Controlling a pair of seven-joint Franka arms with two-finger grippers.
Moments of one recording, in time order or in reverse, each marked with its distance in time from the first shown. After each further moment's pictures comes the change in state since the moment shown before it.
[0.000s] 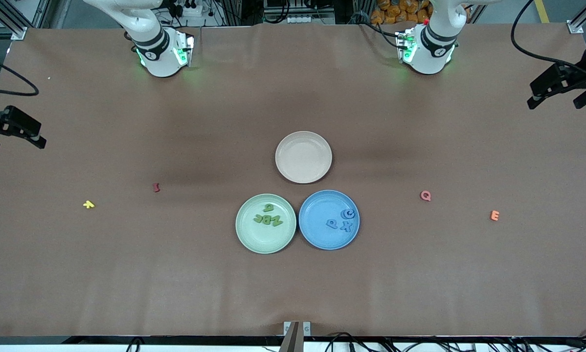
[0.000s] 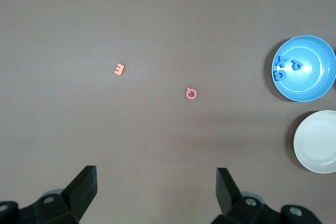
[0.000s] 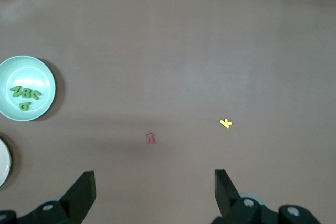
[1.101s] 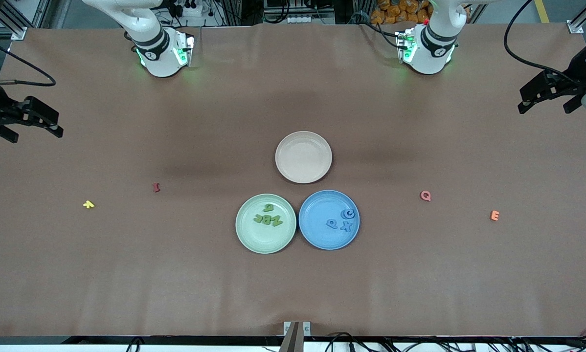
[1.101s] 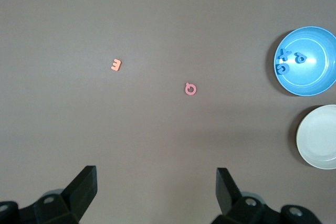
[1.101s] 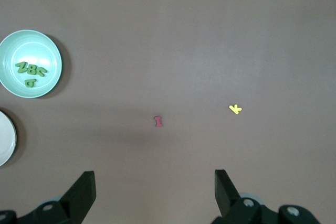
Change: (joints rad) left arm 0.049 0.018 -0.051 -0.008 0.000 0.002 -0.002; right arm 0.046 -0.037 -0.013 -0.071 0.002 -0.030 -0.008
